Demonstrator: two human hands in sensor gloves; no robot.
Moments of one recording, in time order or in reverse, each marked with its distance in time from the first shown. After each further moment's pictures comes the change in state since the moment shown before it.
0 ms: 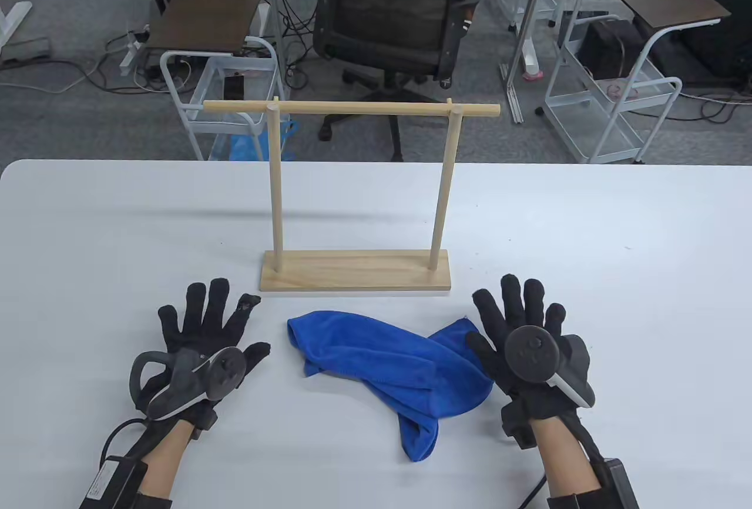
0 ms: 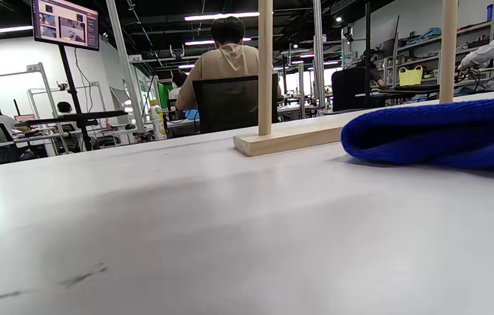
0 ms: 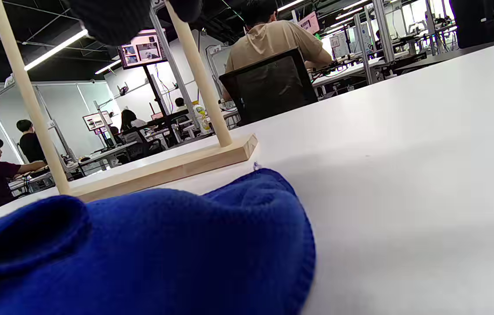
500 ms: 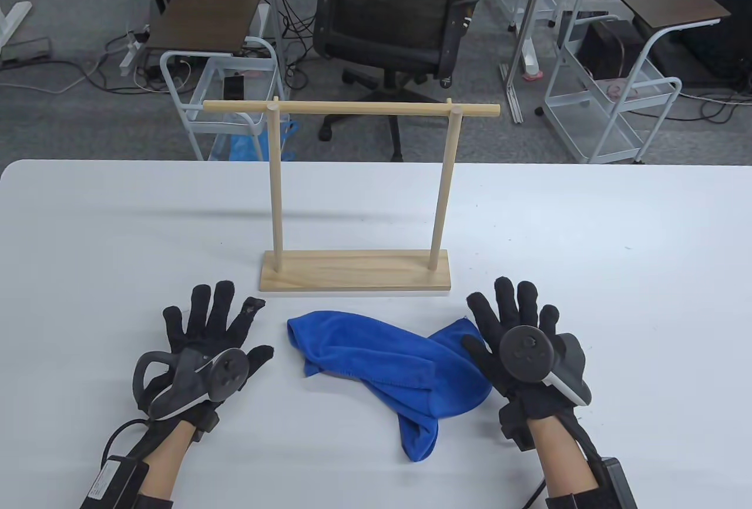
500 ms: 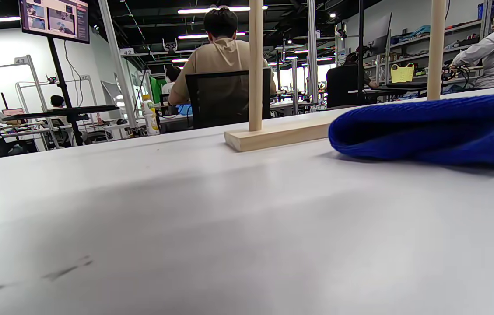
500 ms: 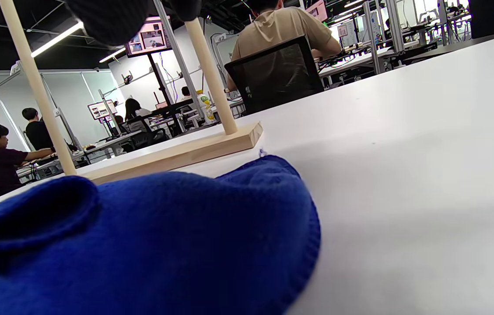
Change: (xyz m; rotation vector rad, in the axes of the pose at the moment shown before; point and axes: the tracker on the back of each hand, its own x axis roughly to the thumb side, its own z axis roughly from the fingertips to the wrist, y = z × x) left_hand 0.002 -0.002 -0.001 -0.013 -0.020 0.005; right_hand 0.002 0.006 -0.002 0.041 -0.019 0.010
